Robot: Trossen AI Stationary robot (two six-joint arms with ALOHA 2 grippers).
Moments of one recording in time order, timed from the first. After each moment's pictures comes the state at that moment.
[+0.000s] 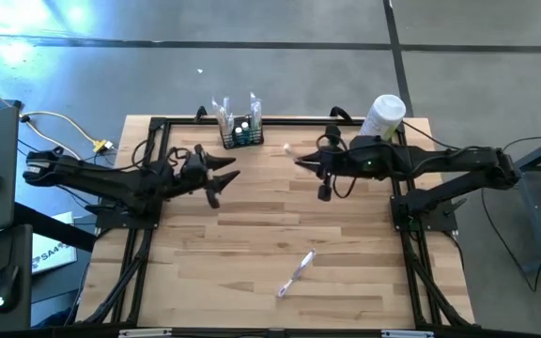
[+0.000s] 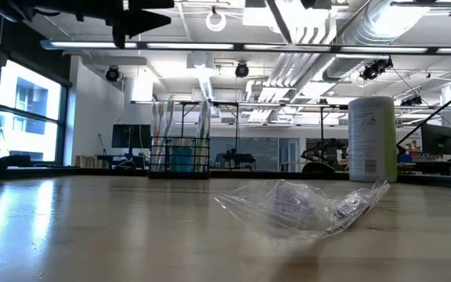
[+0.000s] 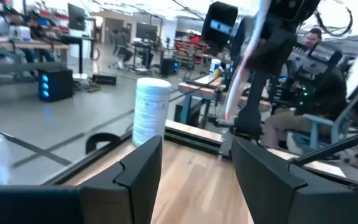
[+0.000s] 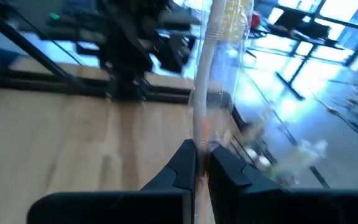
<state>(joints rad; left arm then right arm) -0.07 0.90 0.50 0.54 -0.42 -0.13 -0.01 1.20 1.13 -0.20 0.21 -0.16</state>
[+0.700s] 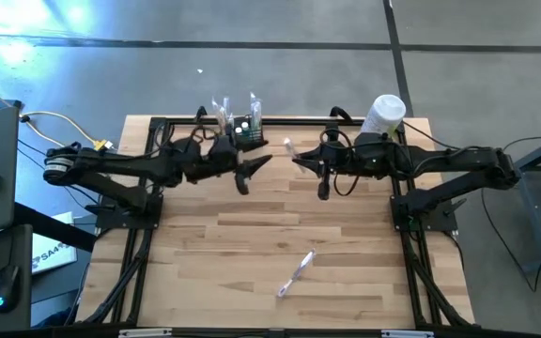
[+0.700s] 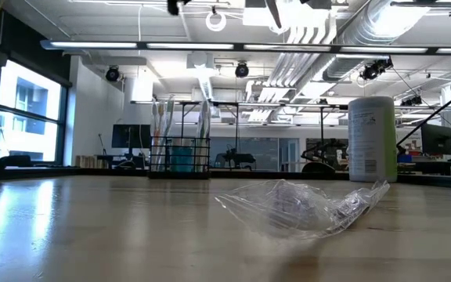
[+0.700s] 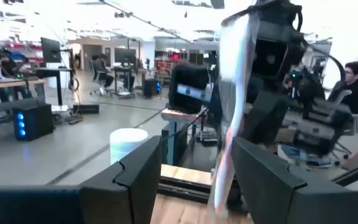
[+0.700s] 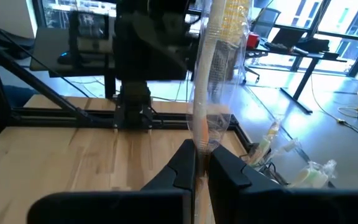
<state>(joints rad) 0.04 1.23 0.93 0.53 -0.22 -0.03 -0.01 1.20 1.13 -0.10 0.18 -0.11</state>
